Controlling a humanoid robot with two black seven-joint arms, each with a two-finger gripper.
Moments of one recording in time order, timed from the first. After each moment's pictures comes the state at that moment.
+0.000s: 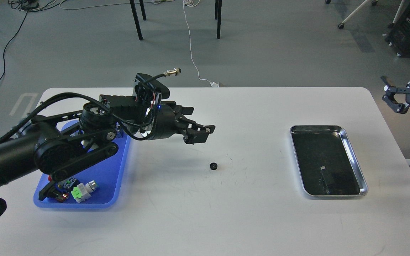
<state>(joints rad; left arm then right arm) -0.96 0.38 -0.27 -1.27 1.88 -0.28 -0.14 0.76 -0.91 0.18 0.95 0.44 0.49 0.49</state>
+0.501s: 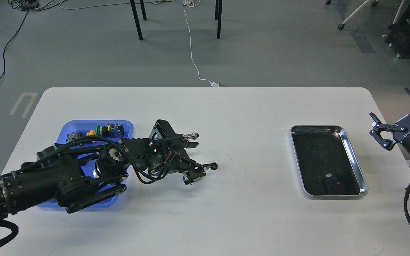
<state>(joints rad) -0.84 0.28 -0.18 -1.20 2.14 -0.18 -0.13 0.54 -0.91 0.30 1.06 0.48 0.49 0.49</state>
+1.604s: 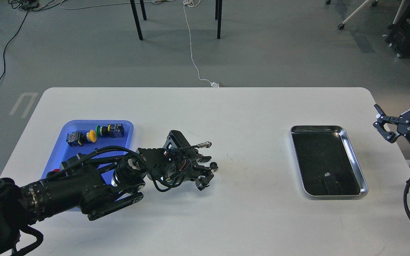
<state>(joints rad) -0.80 0.17 -0.18 -1.06 2.14 -0.18 -0.12 0.53 -0.91 0.36 1.05 0.48 0.49 0.49</state>
